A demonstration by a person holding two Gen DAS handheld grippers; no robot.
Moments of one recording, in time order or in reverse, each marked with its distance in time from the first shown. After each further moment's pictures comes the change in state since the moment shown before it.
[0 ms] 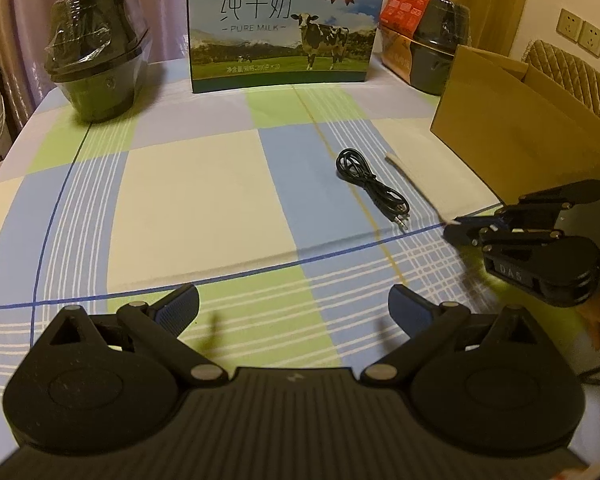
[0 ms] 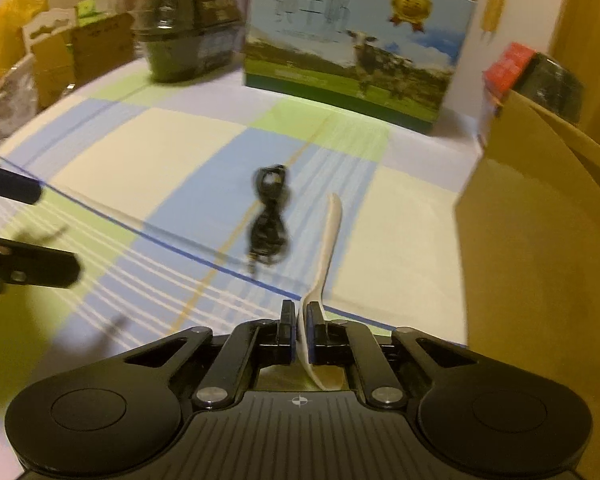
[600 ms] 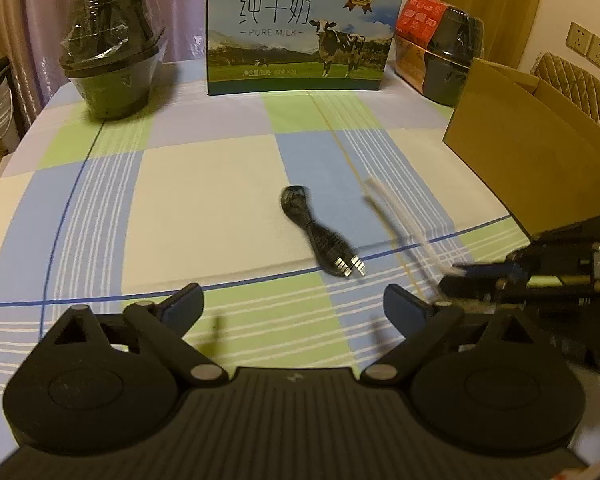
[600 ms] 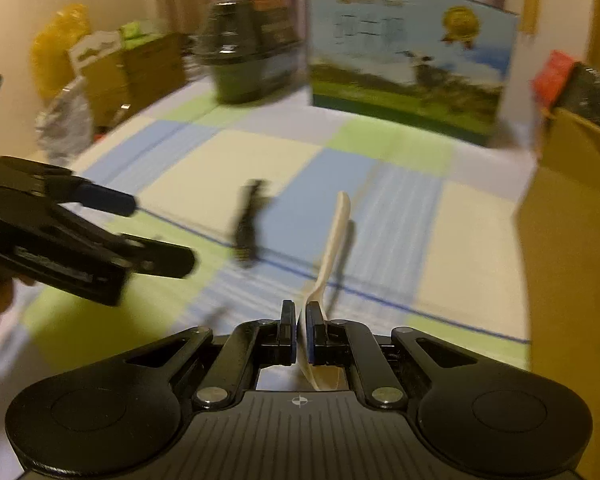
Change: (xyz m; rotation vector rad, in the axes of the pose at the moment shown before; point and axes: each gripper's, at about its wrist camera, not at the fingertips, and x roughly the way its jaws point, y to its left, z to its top) left arm 0.000 0.012 0.002 -0.033 -0.017 0.006; right arm -0.016 0.015 0.000 0.021 -0.028 0.106
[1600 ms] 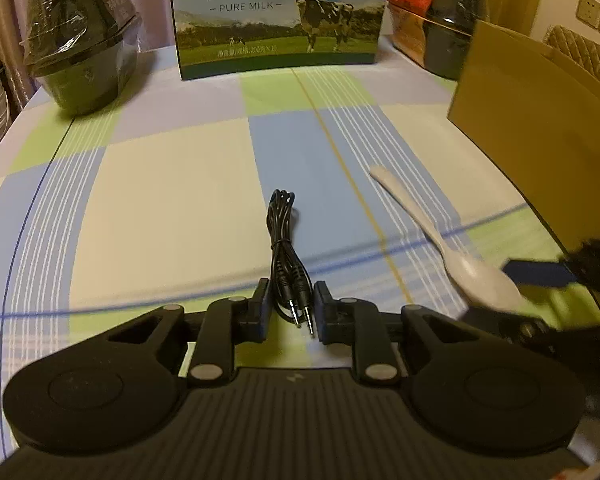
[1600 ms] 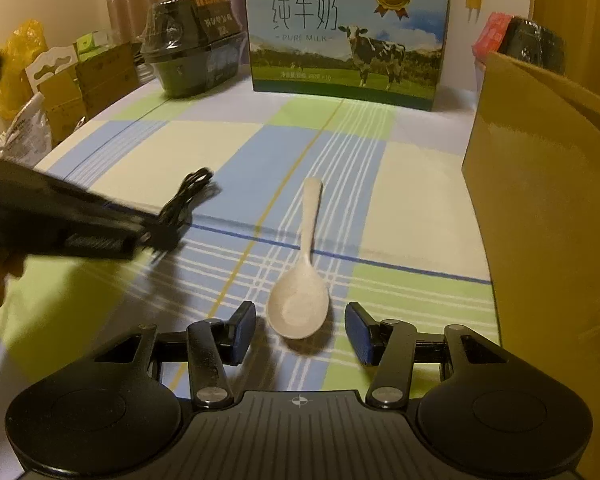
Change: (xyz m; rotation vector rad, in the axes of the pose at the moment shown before) left arm 0.035 -0.040 0.008 0.037 0.060 0.050; right arm -0.006 -0.017 -0.032 0.121 -0.007 -0.058
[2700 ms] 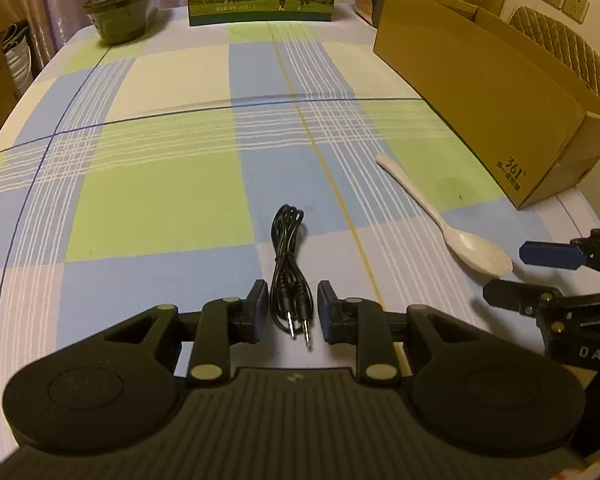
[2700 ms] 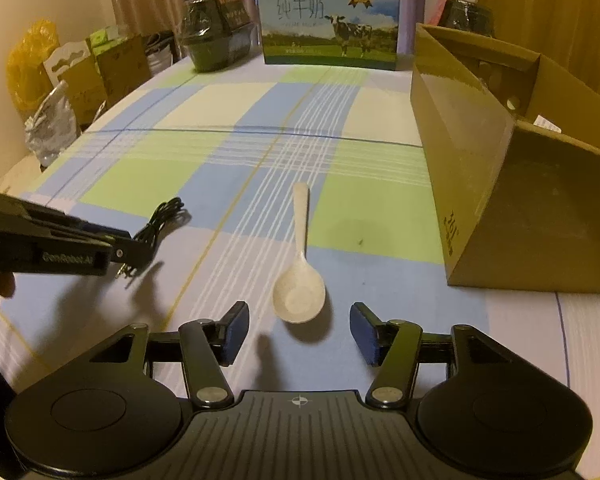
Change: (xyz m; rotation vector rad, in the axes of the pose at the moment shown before) left arm -0.126 -0.063 -0.131 -0.068 0.055 -0.006; right arm -0.141 0.019 -0.110 0.054 0.032 -0.002
